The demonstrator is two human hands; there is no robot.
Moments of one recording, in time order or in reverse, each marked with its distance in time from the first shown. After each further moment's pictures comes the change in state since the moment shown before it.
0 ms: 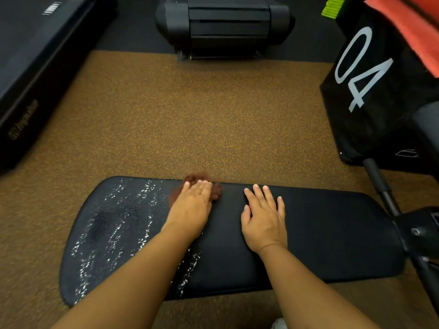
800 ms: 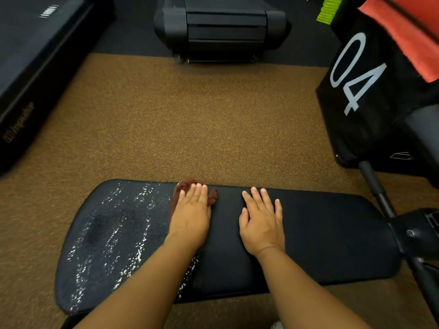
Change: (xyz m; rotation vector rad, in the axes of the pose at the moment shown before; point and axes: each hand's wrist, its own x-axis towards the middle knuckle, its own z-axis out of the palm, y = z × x) left_hand -0.008 0.012 0.007 -0.049 0.018 -0.121; right_hand -0.001 -0.002 -0.001 -0.001 -0.004 0.005
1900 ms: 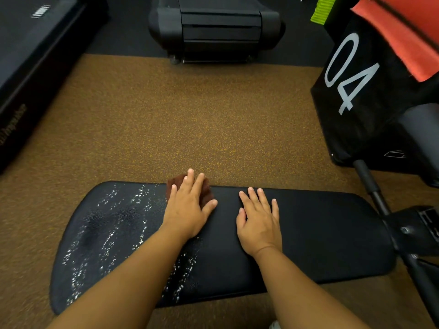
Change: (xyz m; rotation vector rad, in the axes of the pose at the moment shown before) left_hand 0.011 -0.013 -0.004 -0.178 0.036 0.032; right_hand -0.001 0.001 0.000 0.000 -0.015 0.004
